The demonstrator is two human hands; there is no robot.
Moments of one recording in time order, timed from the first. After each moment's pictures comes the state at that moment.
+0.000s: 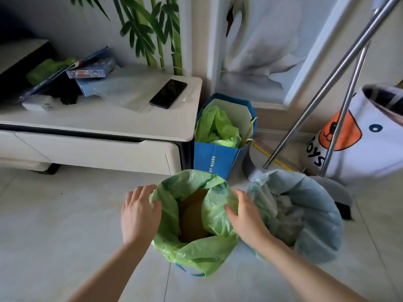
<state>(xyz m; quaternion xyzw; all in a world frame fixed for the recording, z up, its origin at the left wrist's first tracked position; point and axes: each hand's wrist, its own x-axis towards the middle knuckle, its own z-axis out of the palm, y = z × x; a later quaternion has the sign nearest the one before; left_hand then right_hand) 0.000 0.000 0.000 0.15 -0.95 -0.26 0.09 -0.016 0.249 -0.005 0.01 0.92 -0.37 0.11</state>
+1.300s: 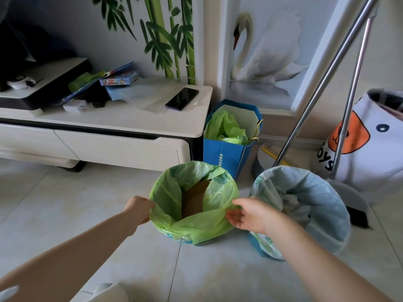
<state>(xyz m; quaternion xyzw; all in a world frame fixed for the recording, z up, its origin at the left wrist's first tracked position) 0.016 -0.037 -0.010 0.41 -0.73 -0.53 -0.12 -0.016 0.255 0.006 0.32 0.58 -0.66 0.35</state>
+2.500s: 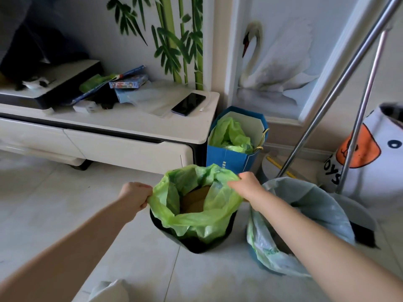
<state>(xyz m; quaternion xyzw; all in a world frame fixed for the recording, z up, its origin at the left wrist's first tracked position) -0.010 -0.041 0.026 0.40 -0.72 -0.56 -0.05 -0.078 0.238 0.039 0.09 0.88 -0.43 0.20</state>
